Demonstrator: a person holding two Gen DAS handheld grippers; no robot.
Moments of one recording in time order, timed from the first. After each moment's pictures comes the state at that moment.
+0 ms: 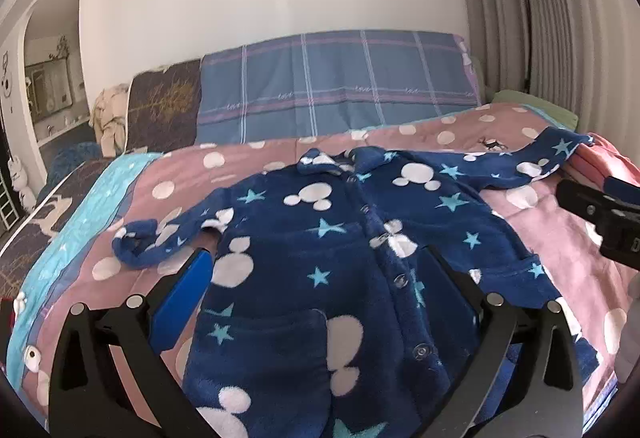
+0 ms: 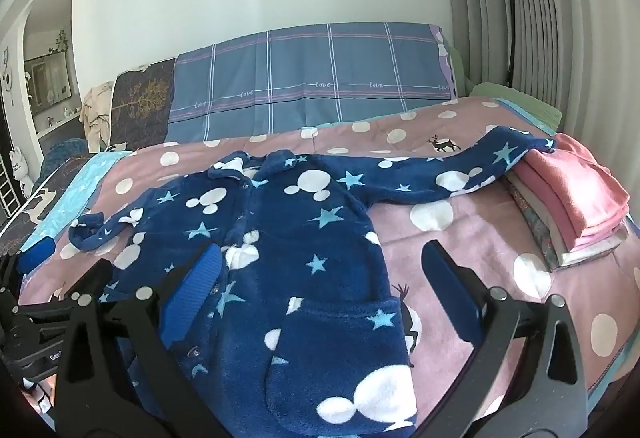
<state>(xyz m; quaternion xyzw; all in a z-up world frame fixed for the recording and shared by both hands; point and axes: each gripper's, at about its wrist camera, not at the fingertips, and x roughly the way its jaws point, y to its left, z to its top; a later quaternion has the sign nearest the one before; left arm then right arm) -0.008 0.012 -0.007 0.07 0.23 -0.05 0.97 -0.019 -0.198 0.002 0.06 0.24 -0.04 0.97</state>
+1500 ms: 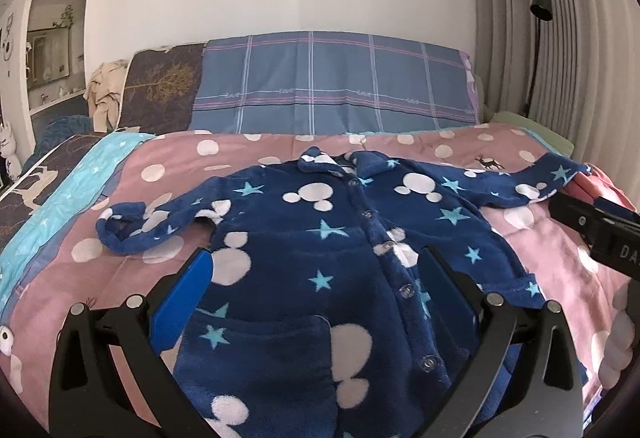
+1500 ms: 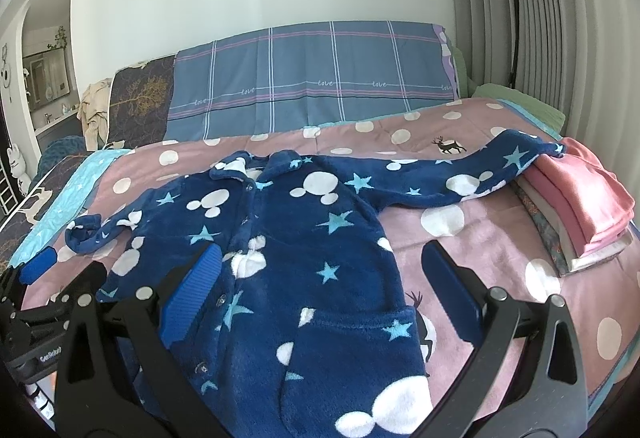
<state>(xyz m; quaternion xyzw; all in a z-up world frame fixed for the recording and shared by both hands) 0.010 0.041 -0.015 0.01 0.24 -0.06 0.97 -0.001 -0.184 -0.004 0.05 0.24 -0.04 0.97</state>
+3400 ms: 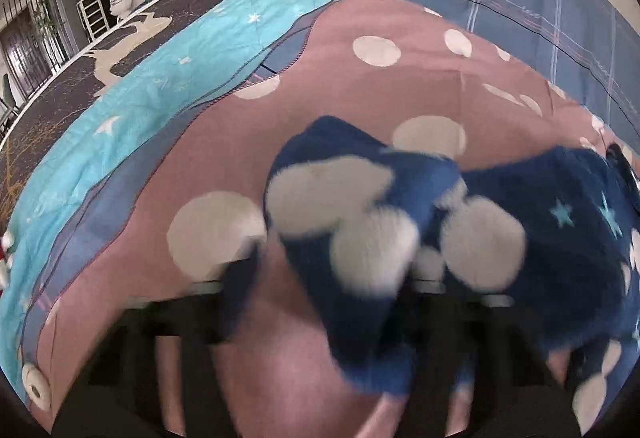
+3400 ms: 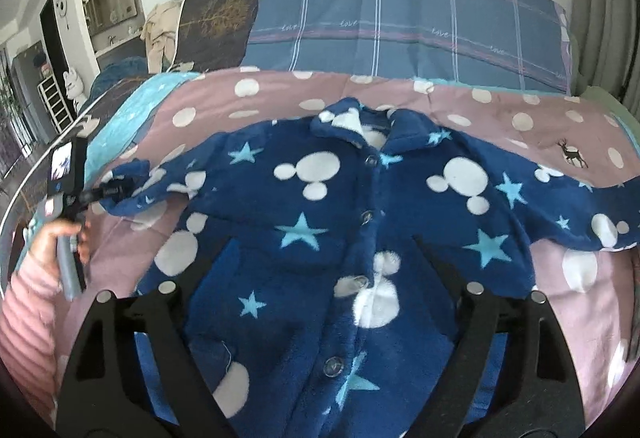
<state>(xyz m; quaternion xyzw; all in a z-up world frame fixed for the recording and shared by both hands) 0.234 0.338 -0.119 -0.10 0.44 0.21 0.87 0.141 -0.074 -0.031 -0.01 0.37 0.11 0.92</state>
